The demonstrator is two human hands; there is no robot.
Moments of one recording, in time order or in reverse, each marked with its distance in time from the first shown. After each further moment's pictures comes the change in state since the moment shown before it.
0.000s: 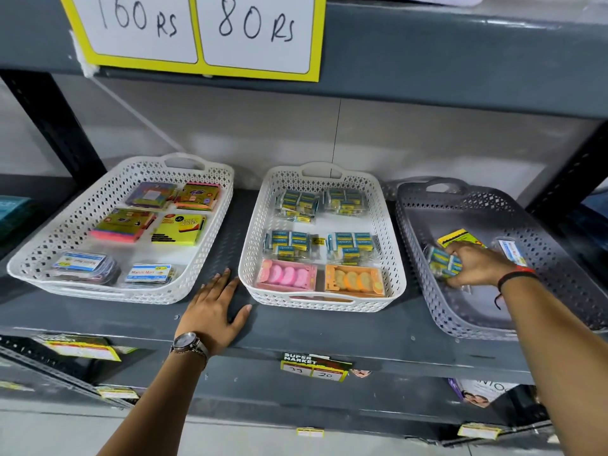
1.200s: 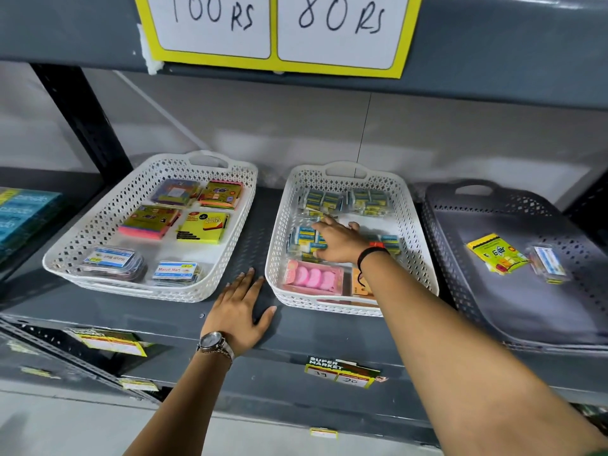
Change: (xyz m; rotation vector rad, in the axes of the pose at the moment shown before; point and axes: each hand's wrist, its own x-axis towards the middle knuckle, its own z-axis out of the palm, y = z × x) left_hand 0.002 -0.004 0.002 -0.024 -0.008 0.023; right_hand 0.029 -0.247 0.007 0.053 0.018 -0.492
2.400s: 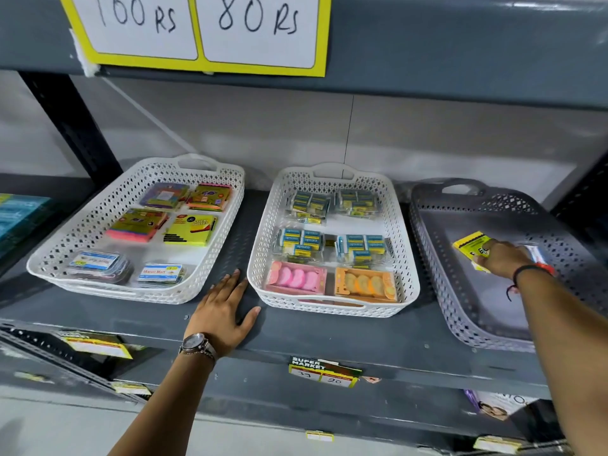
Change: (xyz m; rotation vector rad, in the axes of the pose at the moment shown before) left_hand 0.000 0.002 0.000 0.037 0.002 -0.025; right_hand -0.111 0.253 -0.006 0.124 0.155 0.755
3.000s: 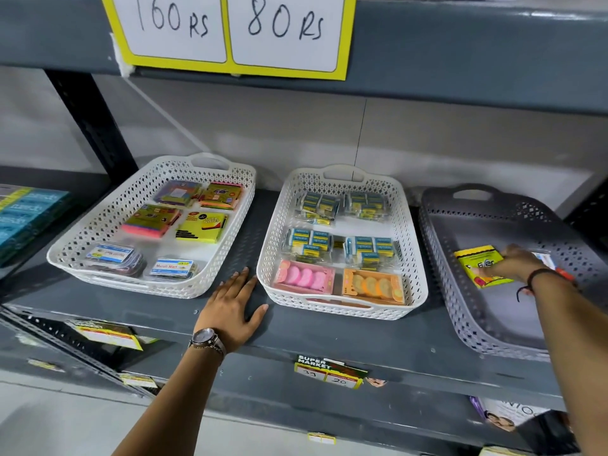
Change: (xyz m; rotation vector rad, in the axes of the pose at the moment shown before) left_hand 0.000 0.001 0.001 -0.006 0.001 0.000; right_hand 0.001 0.008 -0.005 0.253 -0.075 0.102
